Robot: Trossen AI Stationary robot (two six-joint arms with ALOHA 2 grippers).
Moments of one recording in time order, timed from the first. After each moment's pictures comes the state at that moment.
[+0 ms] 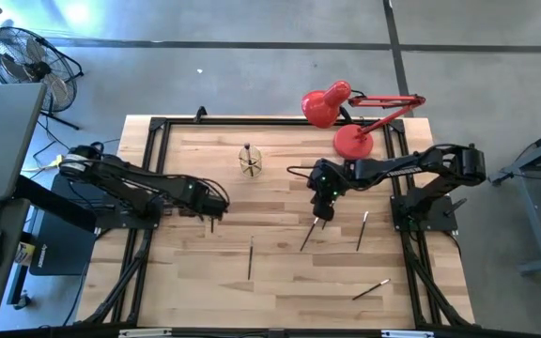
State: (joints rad) left arm -0.16 1.41 0.84 -1.11 -0.16 -1.83; right arm -0.19 1.51 0.74 -0.25 -0.21 0.19
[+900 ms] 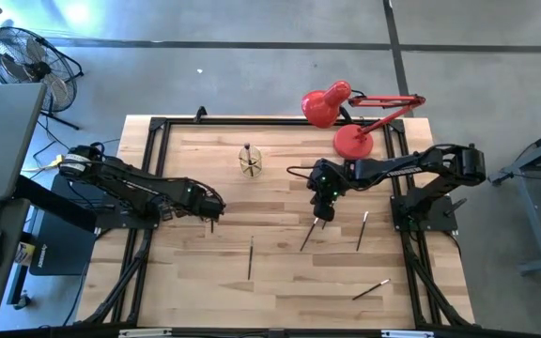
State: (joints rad) left arm -0.16 1.41 0.74 -1.02 -0.26 -2.10; right arm -0.19 1.51 0.74 -0.25 -0.22 0.17
